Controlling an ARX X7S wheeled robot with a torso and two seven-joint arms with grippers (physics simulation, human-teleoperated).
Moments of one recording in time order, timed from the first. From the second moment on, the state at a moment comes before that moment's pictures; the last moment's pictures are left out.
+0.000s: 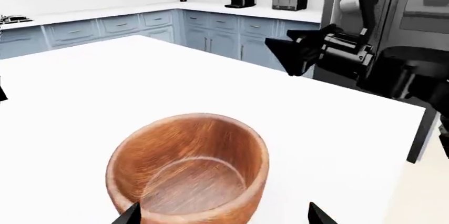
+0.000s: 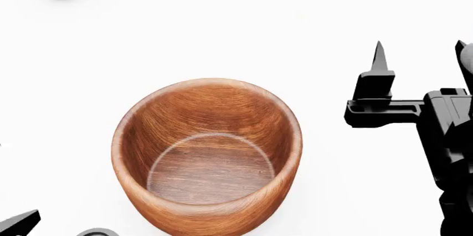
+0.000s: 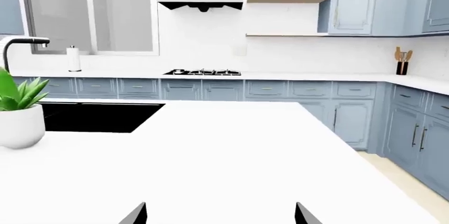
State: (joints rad) left arm -0.57 -1.01 -0.34 0.71 -1.84 -1.15 -0.10; right arm 0.66 0.65 -0.02 -0.36 0.84 0.77 0.30
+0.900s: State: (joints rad) left arm -0.67 -1.08 0.01 0.74 -1.84 -1.27 -0.26; right arm 0.63 0.66 -0.02 -0.36 0.85 0.76 0.28
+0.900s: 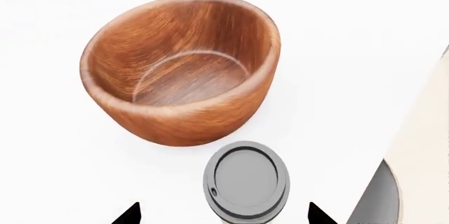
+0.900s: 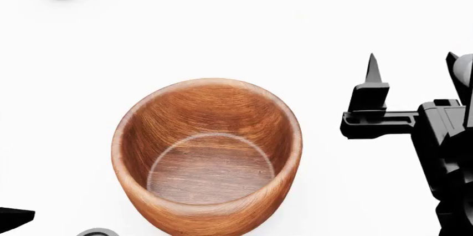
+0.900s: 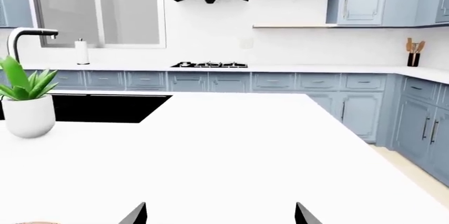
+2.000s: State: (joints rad) left arm -0.70 -0.88 0.20 0.65 -1.52 -1.29 -0.07; right arm 0.60 0.66 -0.04 -0.34 0.85 0.73 0.27
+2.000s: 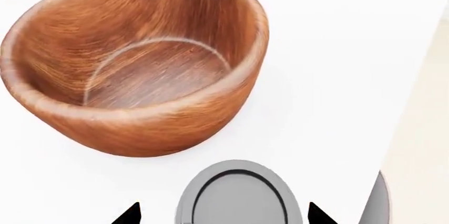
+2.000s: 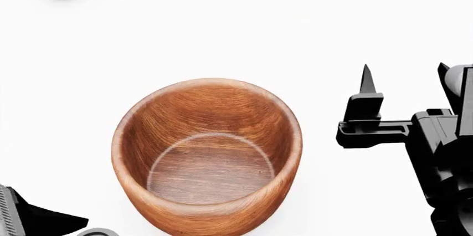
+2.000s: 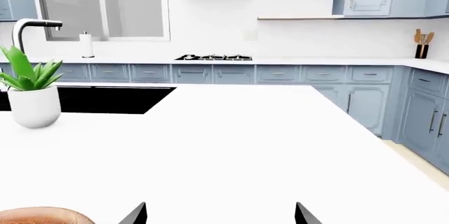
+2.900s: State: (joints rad) left arm -0.84 -0.89 0.22 0.66 -1.63 -1.28 -0.14; right arm 0.59 0.65 -0.05 -0.32 0.84 0.71 0.26
